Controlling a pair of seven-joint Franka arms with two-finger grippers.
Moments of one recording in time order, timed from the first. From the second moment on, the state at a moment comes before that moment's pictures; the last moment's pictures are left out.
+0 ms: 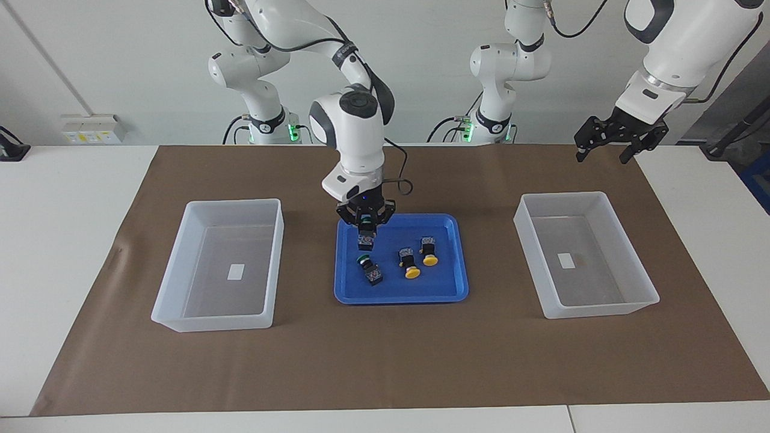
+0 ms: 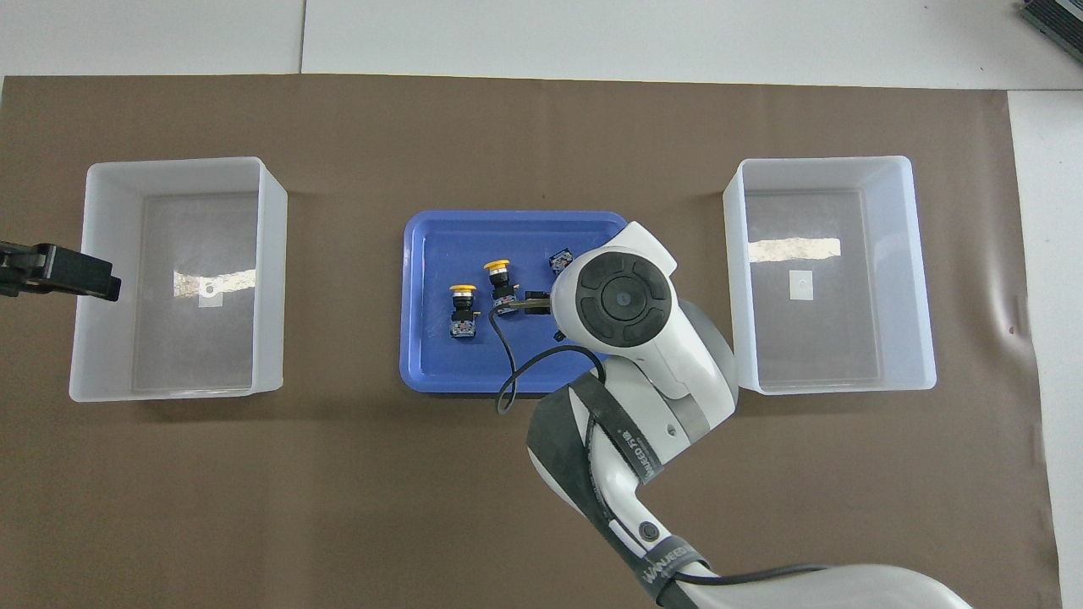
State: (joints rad) left arm -0.11 -0.02 0.08 -1.59 -0.02 1.54 0.09; right arm 0.60 0.21 -0.08 -1.79 -0.05 2.15 0.62
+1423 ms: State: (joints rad) left arm -0.55 0.08 0.05 -2.11 -0.02 2.36 -0.40; right arm 0.06 0.33 -0.09 -1.99 -0.05 2.50 -0.05
